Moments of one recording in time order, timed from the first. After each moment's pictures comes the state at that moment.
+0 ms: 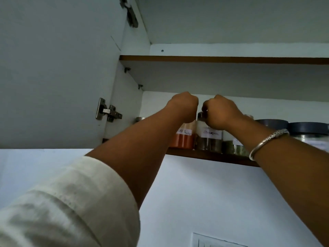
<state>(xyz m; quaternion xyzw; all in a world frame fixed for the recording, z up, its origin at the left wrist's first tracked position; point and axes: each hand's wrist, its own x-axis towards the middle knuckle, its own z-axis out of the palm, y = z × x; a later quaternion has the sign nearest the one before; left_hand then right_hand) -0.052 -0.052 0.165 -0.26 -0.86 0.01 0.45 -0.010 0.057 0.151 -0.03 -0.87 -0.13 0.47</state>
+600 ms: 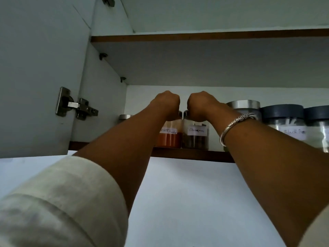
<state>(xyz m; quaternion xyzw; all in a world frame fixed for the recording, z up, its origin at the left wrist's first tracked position) -0.144 -0.032 0.169 -0.25 -0.88 -0.01 0.41 -0.094 0.066 0.169 -0.08 -0.91 -0.14 0.38</state>
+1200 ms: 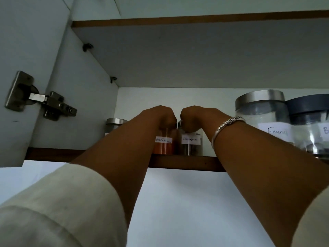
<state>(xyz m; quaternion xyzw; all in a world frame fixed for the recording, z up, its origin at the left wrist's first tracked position) -0.226 -0.008 0.172 -0.26 -0.92 -0.02 0.30 -0.191 0.096 0.175 -0.08 -0.94 -0.17 0.29</state>
